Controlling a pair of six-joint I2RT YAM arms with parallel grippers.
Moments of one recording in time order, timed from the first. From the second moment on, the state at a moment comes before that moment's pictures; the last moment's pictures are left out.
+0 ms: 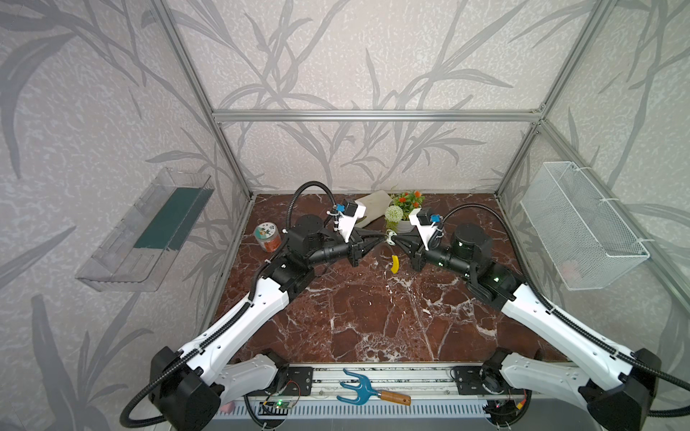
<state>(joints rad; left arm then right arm) -0.56 1.14 1.00 0.04 0.64 -0.30 0.68 1.09 0.99 -0.07 -0.29 0.07</state>
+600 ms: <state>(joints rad) -0.56 1.12 1.00 0.00 0.64 -0.29 0.67 1.08 1.02 -0.13 -0.30 0.05</state>
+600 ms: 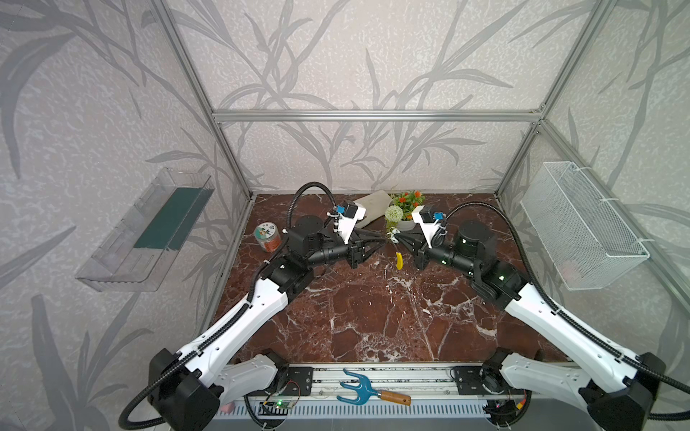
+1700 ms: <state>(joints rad) -0.56 0.71 0.84 -0.23 0.24 -0.25 0.69 1.67 1.30 -0.16 -0.25 0.07</state>
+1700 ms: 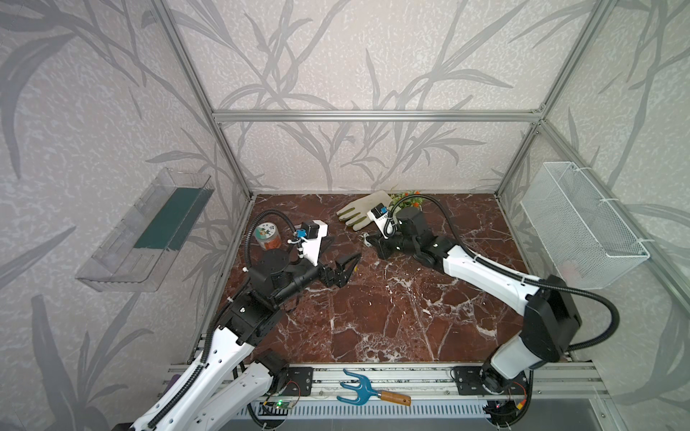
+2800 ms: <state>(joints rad) -0.56 0.57 0.83 -0.44 0.06 -0.18 0.71 1.91 1.40 -0.31 -0.27 0.08</state>
